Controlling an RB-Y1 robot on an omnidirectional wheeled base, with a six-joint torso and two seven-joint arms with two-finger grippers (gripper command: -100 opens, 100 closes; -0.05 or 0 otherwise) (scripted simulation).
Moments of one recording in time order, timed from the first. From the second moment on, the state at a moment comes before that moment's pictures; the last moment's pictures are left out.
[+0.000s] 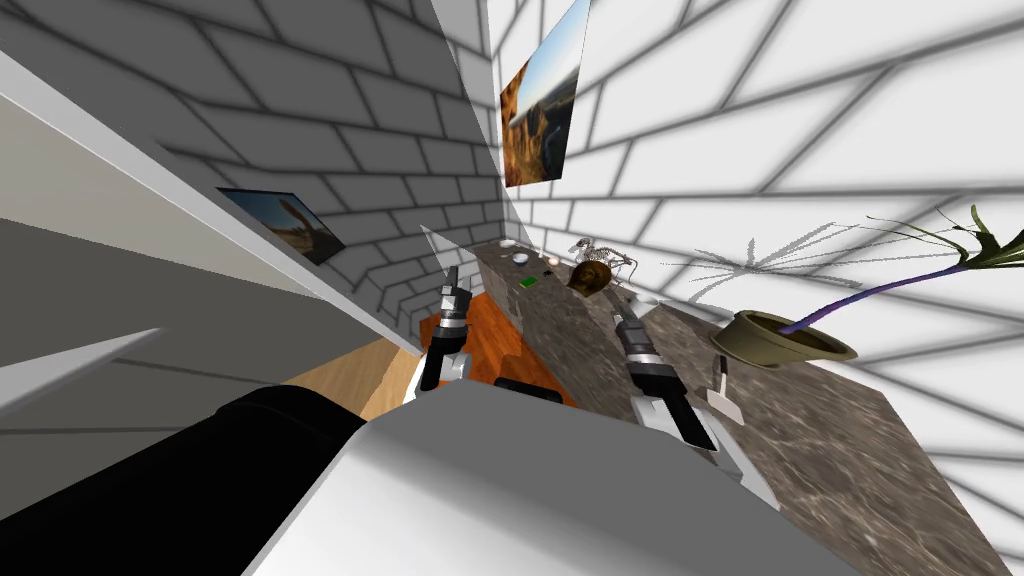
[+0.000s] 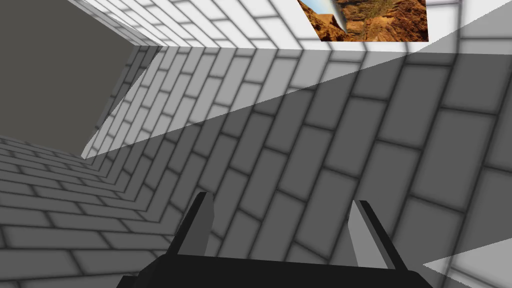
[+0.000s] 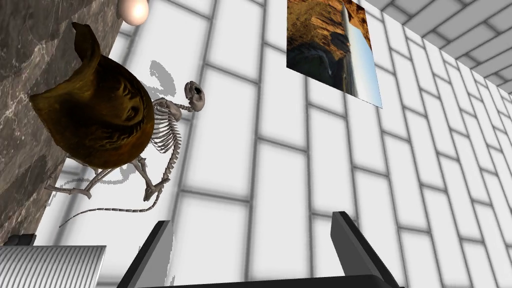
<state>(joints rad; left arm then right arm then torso) 0.50 0.00 -0.06 -2.34 -0.06 -0.38 -0.01 0.43 -0.32 0.00 -2.04 0.07 -0.23 0.01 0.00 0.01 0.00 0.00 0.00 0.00</state>
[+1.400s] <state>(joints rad) 0.50 0.00 -0.06 -2.34 -0.06 -0.38 -0.01 0.29 -0.59 -0.01 -1.66 0.17 -0.10 0.23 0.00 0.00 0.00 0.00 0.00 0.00</state>
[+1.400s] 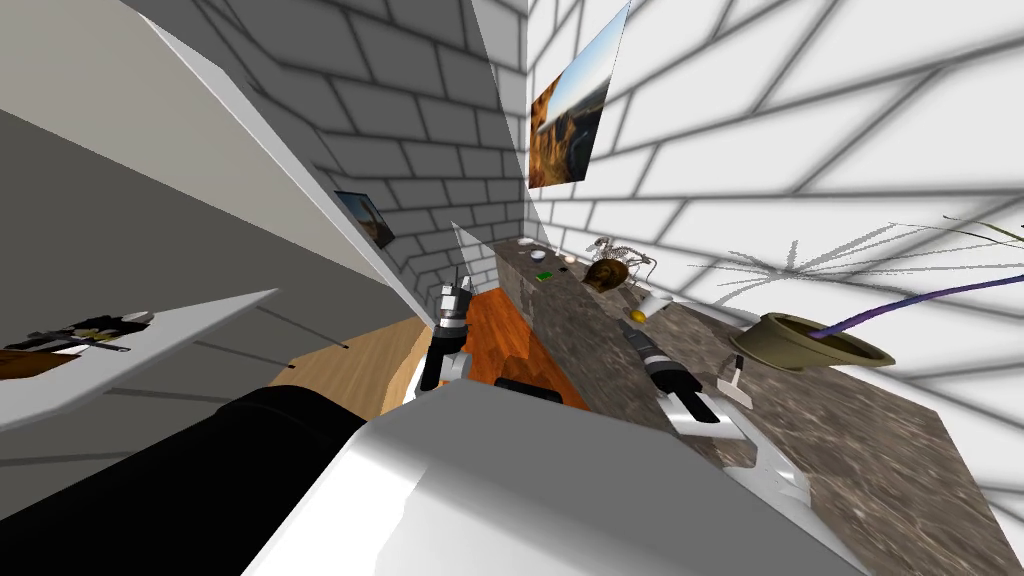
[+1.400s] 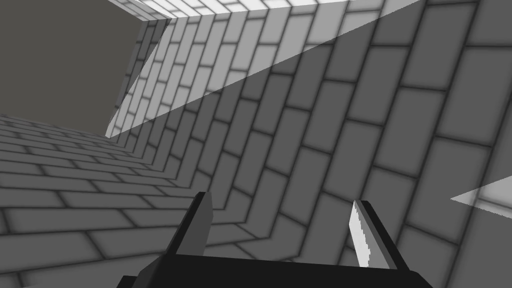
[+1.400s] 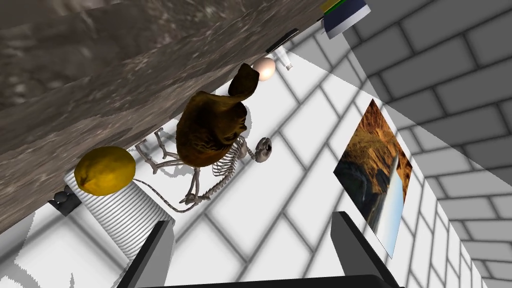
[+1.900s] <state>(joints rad) 0.50 0.00 -0.06 -2.34 -0.06 -0.38 -0.01 0.24 -0.67 -0.02 -1.52 0.18 -0.09 0.31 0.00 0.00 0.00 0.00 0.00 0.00</state>
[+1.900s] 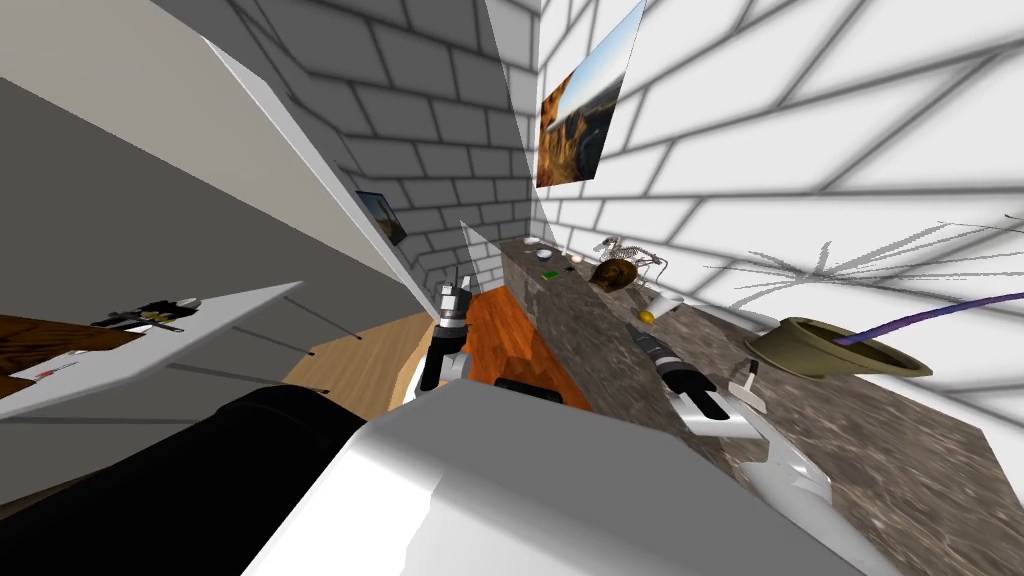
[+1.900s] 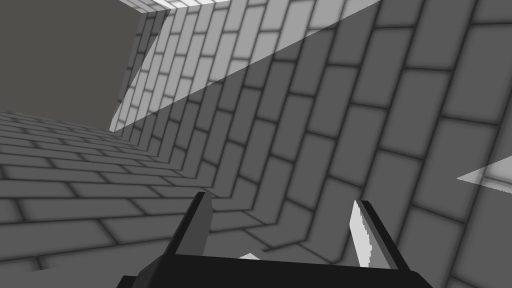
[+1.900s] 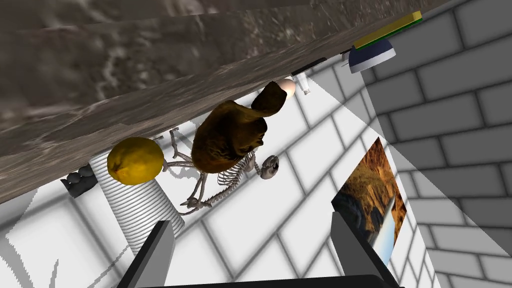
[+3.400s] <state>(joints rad) 0.50 0.00 -0.06 -2.34 -0.06 -0.38 -0.01 0.05 -0.85 0.00 -1.05 0.19 -0.08 0.55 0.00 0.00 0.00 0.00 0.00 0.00</state>
